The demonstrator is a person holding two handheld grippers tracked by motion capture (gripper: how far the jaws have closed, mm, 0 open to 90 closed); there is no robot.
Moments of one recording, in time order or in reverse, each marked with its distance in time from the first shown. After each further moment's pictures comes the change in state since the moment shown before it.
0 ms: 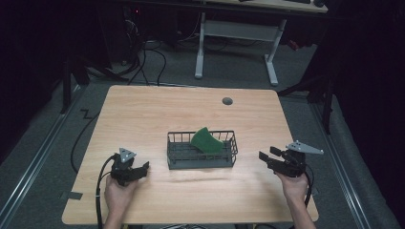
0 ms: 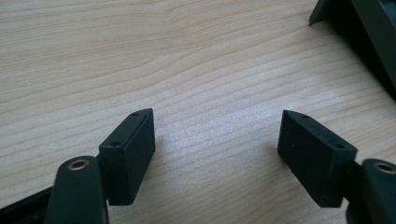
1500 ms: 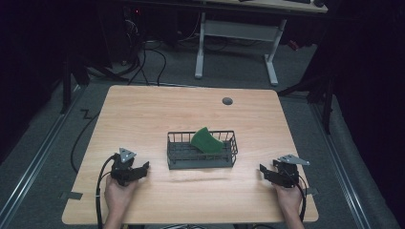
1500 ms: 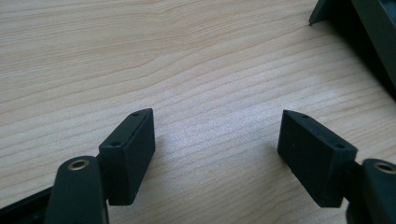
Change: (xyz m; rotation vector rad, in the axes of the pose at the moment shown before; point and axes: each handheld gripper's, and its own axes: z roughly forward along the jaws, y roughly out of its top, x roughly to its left) left arm 0.000 0.000 0.000 -0.001 0.001 0.000; right arm -0.012 -0.054 0.031 0.137 -0.203 -0.025
